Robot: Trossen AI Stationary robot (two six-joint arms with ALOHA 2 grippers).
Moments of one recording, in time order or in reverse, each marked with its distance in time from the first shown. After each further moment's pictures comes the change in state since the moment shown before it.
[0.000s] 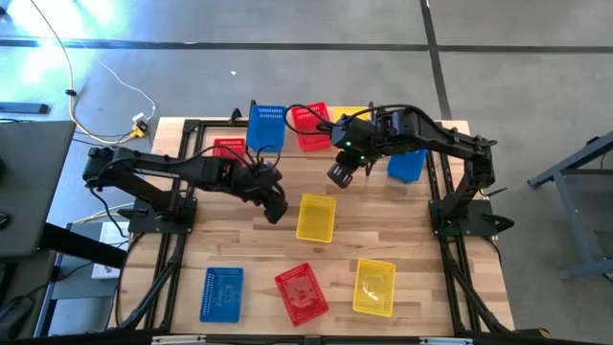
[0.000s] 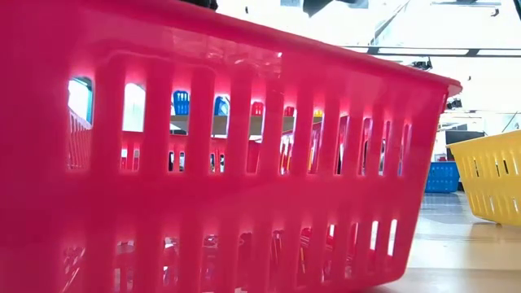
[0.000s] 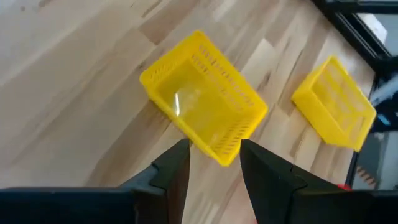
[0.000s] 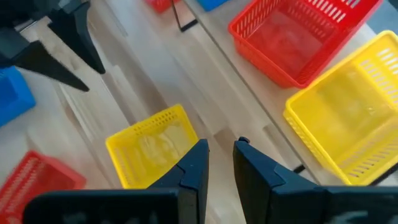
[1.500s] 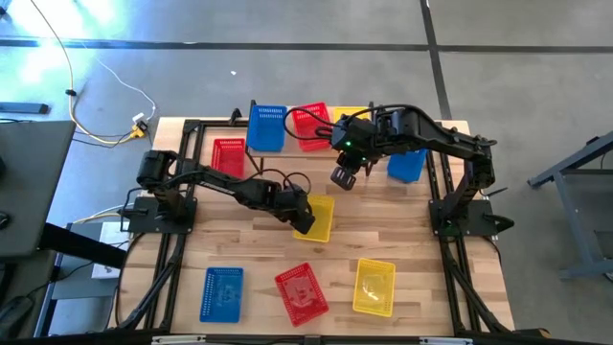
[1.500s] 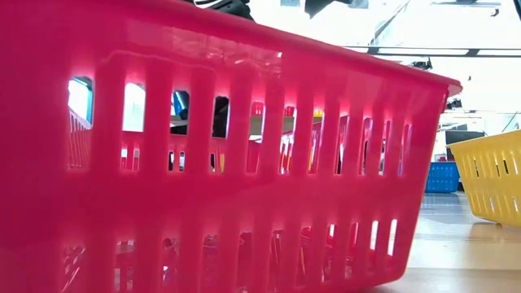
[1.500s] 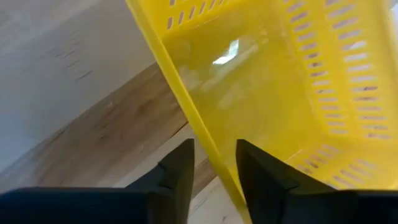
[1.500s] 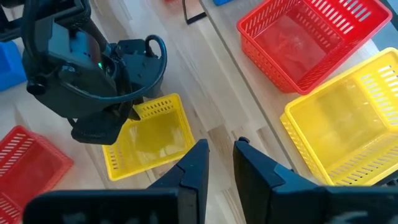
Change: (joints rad) left arm -0.001 0.458 -0.038 0.288 0.023 -0.252; right arm 0.000 0.000 -0.002 -0.008 -0.017 -0.114
